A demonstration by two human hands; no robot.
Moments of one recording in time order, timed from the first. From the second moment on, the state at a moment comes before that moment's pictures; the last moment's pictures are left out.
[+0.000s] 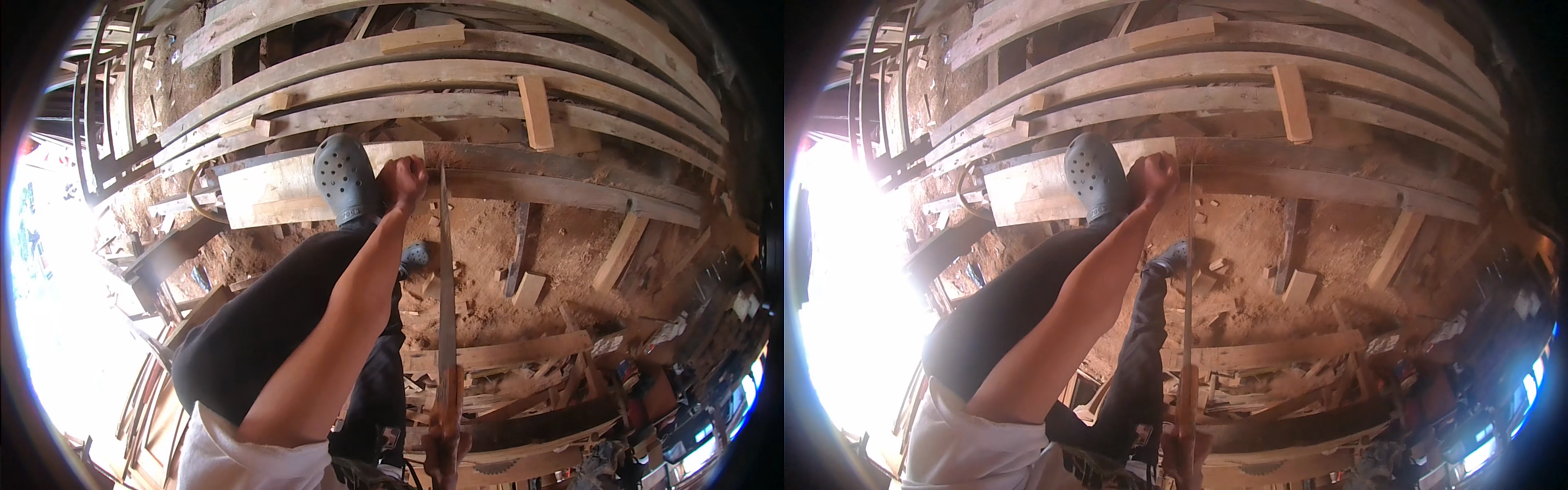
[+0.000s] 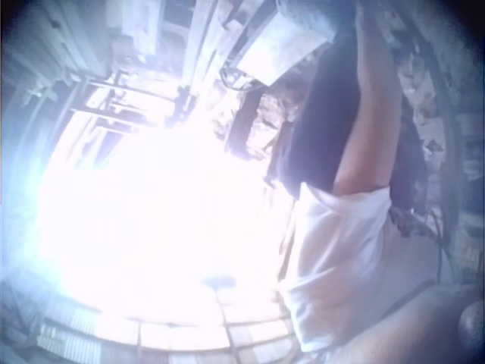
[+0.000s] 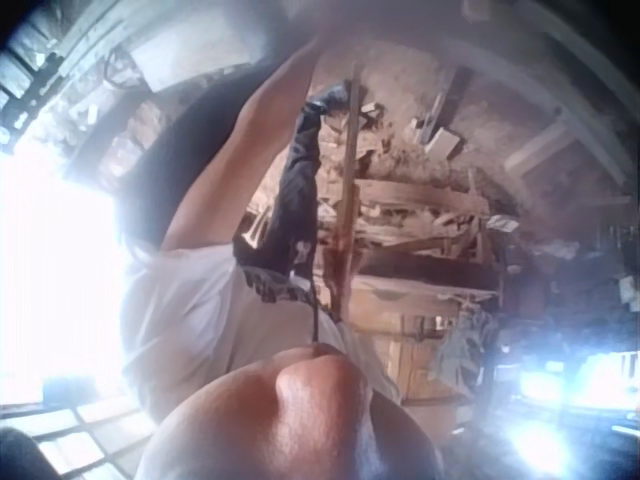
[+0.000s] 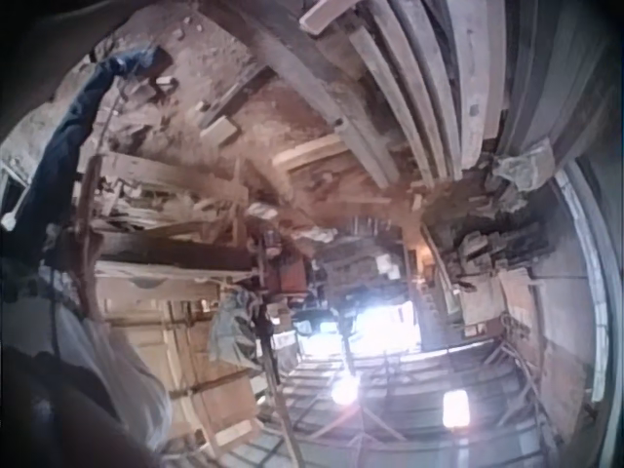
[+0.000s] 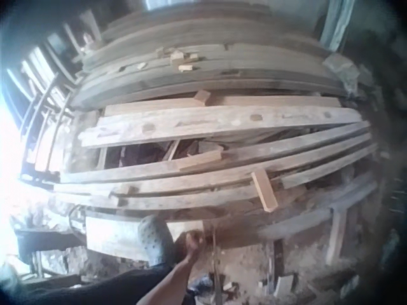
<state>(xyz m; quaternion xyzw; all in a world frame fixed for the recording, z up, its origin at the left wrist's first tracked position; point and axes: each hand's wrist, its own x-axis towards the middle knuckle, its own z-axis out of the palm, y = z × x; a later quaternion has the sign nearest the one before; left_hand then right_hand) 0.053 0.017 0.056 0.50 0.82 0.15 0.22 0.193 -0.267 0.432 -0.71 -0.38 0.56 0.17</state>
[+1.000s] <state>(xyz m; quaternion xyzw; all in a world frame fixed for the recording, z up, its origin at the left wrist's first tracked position) 0.052 0.016 0.058 0.50 0.82 0.12 0.26 0.194 -0.274 0.404 -0.72 -0.47 0.48 0.17</state>
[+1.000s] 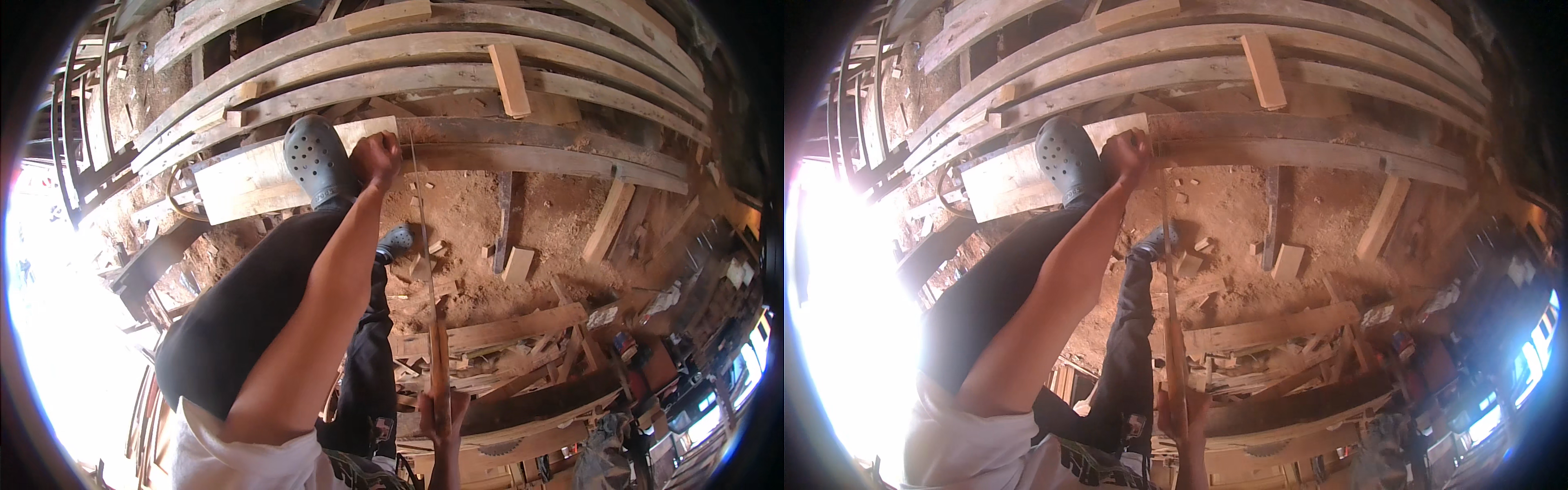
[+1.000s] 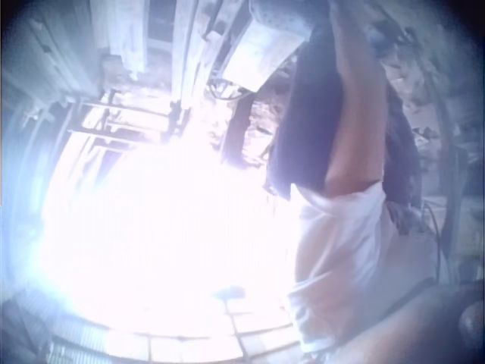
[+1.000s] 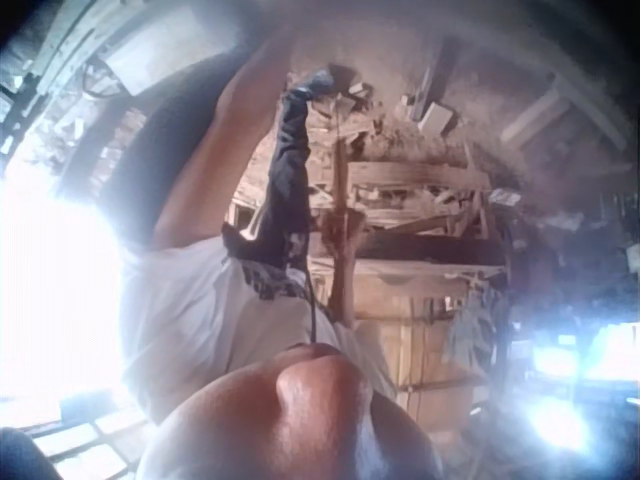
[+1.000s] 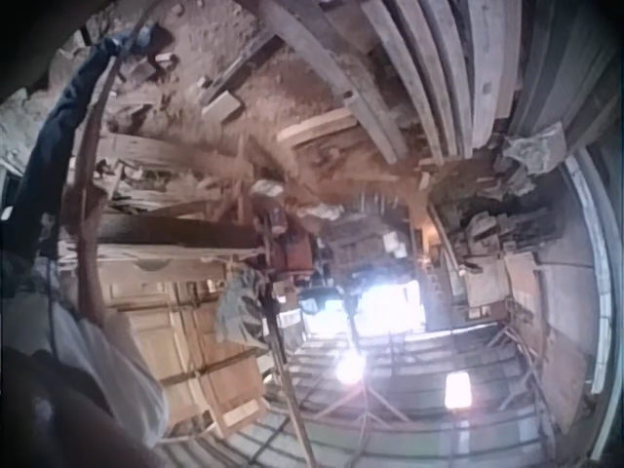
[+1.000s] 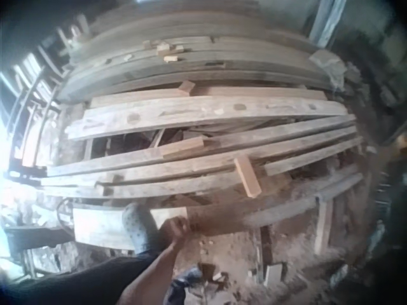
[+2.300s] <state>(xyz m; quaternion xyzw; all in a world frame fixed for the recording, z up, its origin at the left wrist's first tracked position) 0.050 0.015 0.052 0.51 0.81 0.12 0.26 0.201 -0.286 0.367 -0.70 -0.55 0.40 0.21</state>
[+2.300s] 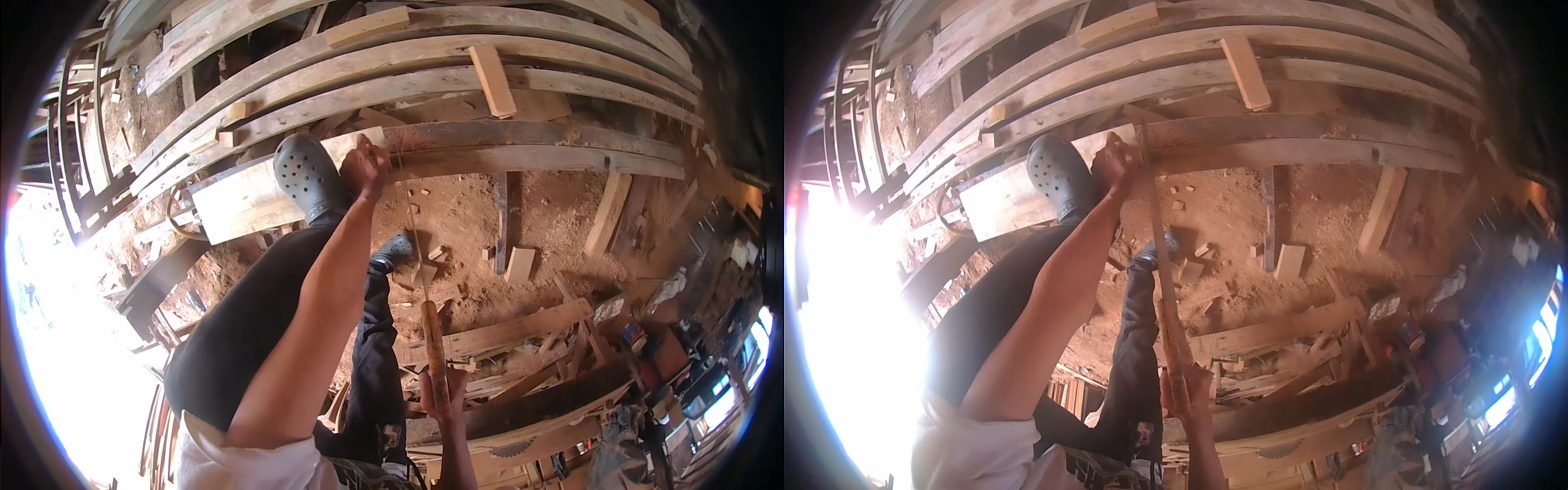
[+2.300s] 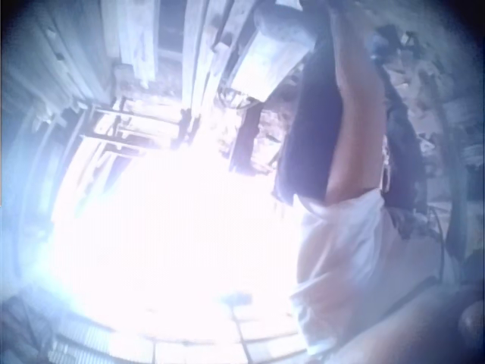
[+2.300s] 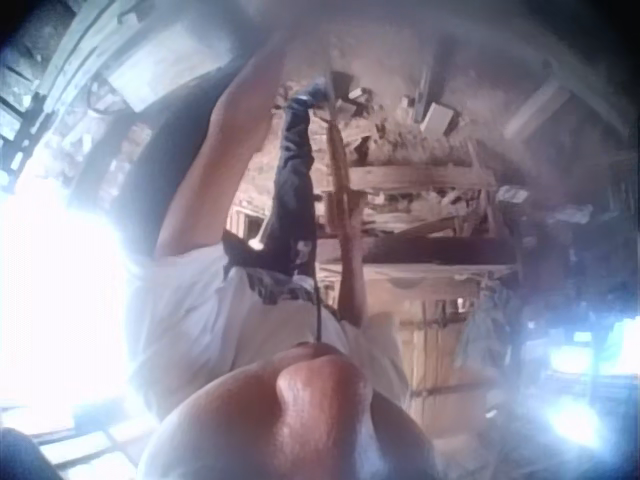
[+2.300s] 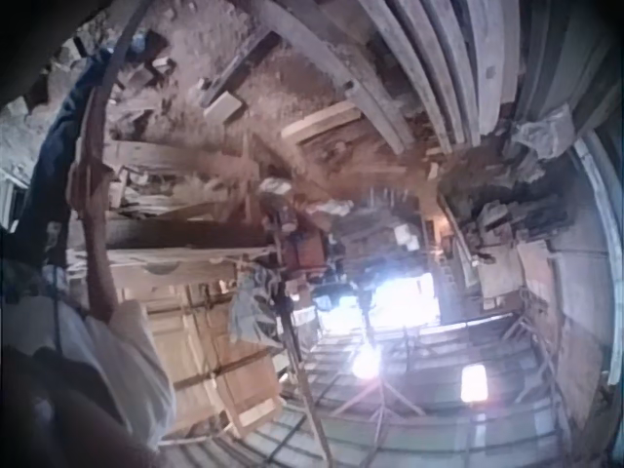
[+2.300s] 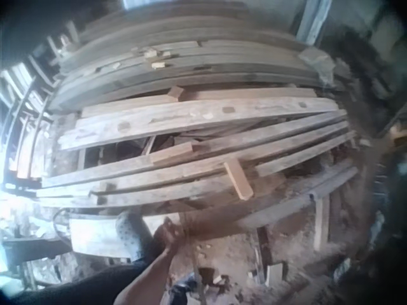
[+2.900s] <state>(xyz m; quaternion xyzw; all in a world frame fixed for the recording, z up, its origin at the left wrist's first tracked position) 0.053 0.015 0.053 0.52 0.81 0.14 0.22 0.205 -0.265 0.366 -0.71 -0.58 0.38 0.16</state>
